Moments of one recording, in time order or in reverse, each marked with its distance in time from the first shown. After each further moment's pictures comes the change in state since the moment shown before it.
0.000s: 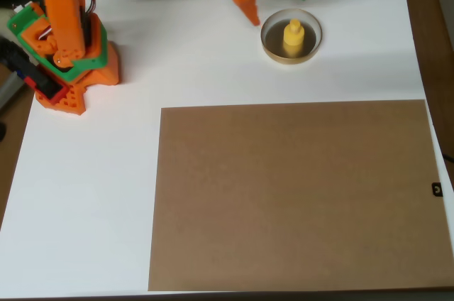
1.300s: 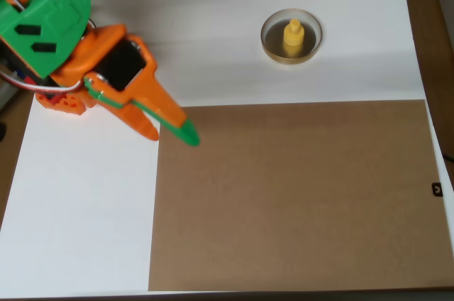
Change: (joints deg) arm 50.9 60.2 48.5 -21.7 4.9
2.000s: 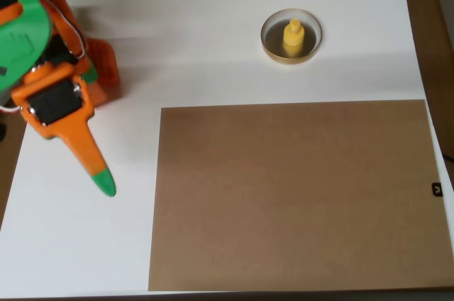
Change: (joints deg) arm 18.9 21.5 24.3 -11.7 3.9
